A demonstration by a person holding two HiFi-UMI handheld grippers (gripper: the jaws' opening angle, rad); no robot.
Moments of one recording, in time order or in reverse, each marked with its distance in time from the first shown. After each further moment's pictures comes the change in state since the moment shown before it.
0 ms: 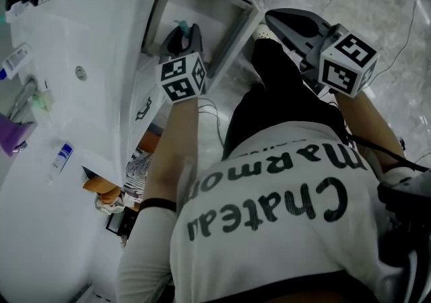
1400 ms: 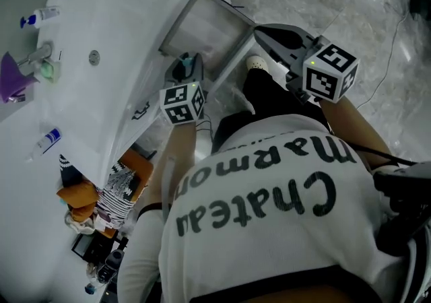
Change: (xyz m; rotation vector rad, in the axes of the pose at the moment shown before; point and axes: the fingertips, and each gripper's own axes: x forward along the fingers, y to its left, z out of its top) left arm -0.109 -0.004 -0.018 -0.061 -0.168 -0.008; right arm -0.015 0.108 0.029 -0.182 -0.040 0.054
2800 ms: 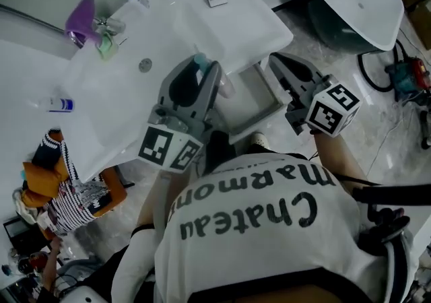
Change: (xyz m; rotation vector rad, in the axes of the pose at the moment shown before) left arm -0.244 0.017 0.262 0.019 -0.886 -0.123; right arm 0.073 0.122 0.148 -0.261 -0.155 0.164
